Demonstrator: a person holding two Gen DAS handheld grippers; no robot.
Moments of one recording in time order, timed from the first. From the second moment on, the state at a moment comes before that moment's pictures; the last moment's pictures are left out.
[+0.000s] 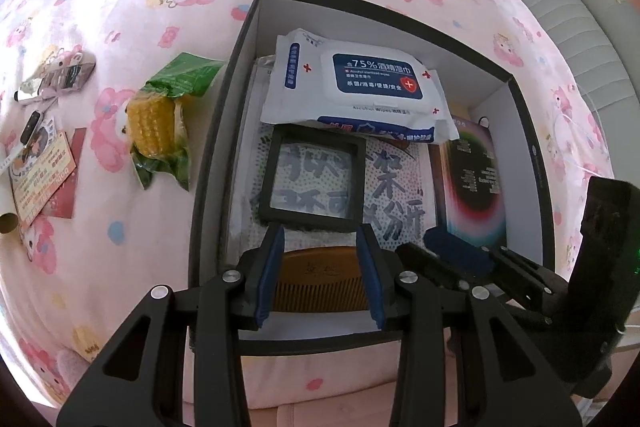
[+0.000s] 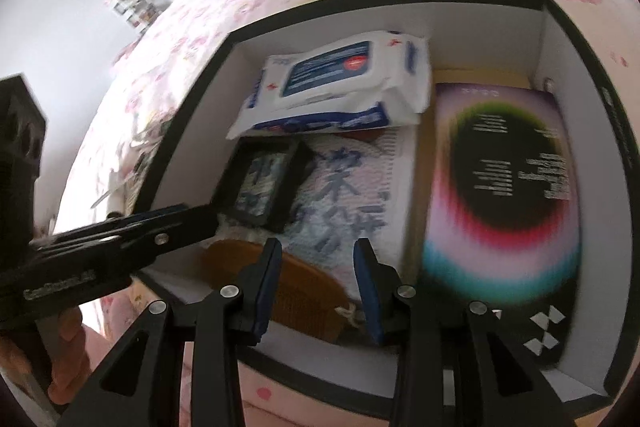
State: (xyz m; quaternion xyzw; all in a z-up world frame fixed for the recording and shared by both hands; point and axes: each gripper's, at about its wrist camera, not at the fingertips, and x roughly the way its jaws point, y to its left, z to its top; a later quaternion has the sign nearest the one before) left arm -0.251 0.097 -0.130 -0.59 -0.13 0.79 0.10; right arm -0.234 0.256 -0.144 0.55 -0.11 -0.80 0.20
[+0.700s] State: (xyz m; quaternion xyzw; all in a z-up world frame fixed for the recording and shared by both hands) left arm -0.232 0.089 -0.068 -0.45 -0.11 0.88 0.11; right arm -0.212 0.252 -0.088 0.44 -0.05 -0.89 0.12
